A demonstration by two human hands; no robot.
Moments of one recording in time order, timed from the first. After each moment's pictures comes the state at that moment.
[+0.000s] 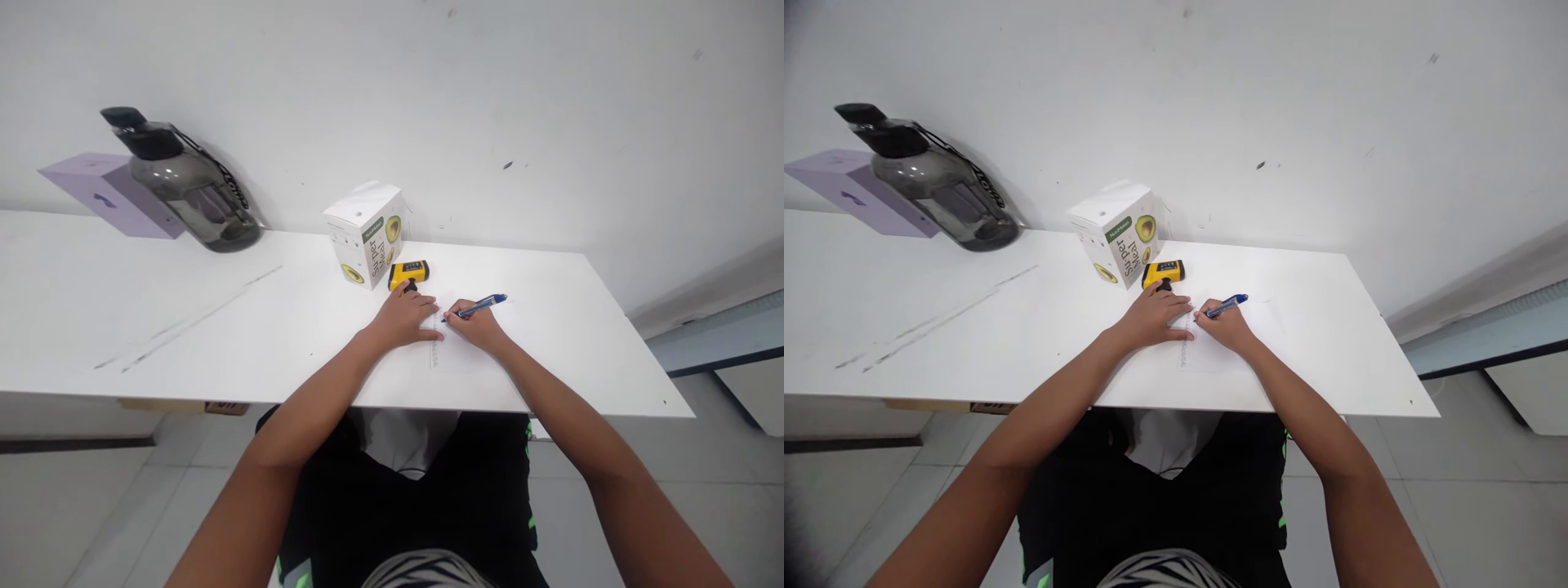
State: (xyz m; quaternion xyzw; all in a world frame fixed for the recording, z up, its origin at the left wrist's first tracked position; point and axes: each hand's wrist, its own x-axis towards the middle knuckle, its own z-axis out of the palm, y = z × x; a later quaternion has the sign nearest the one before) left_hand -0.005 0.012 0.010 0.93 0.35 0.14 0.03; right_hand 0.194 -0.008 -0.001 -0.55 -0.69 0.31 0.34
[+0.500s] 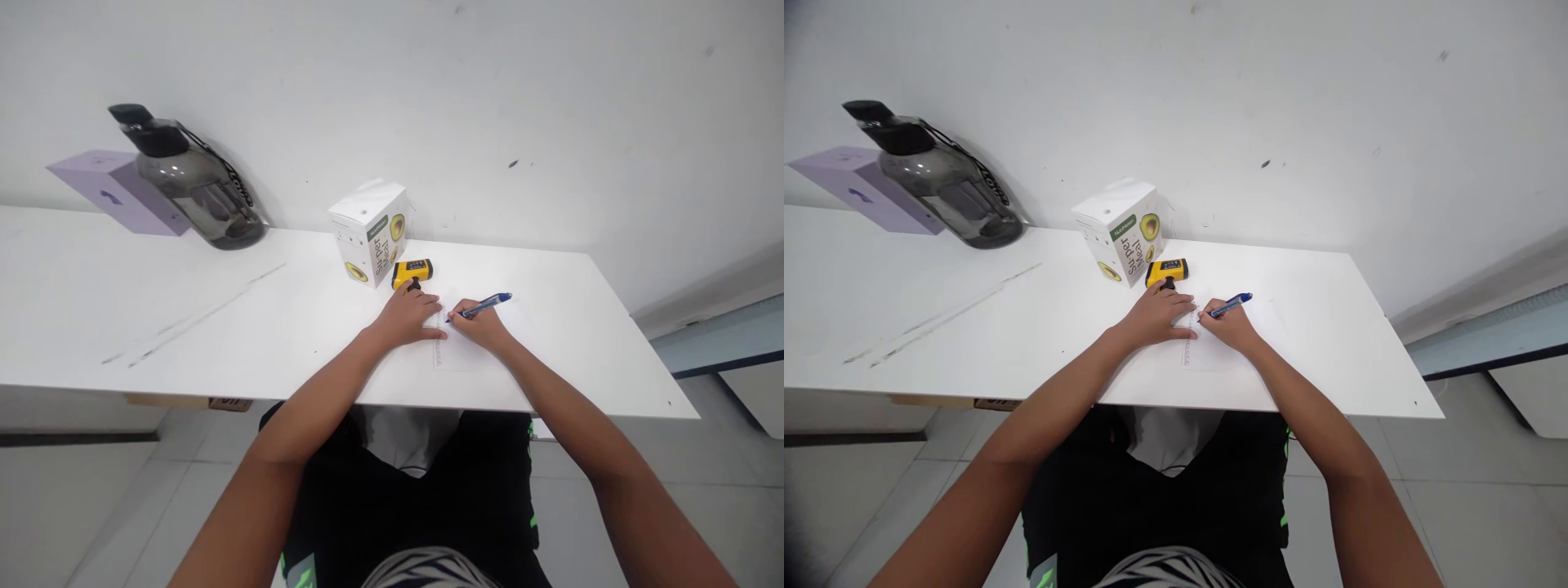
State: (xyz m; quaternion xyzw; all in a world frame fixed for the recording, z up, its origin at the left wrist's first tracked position) left_hand -0.005 0.010 0.014 0.93 0.36 0.12 0.04; right_hand 0.195 -0.009 -0.001 -0.56 -0.69 0.32 0.34
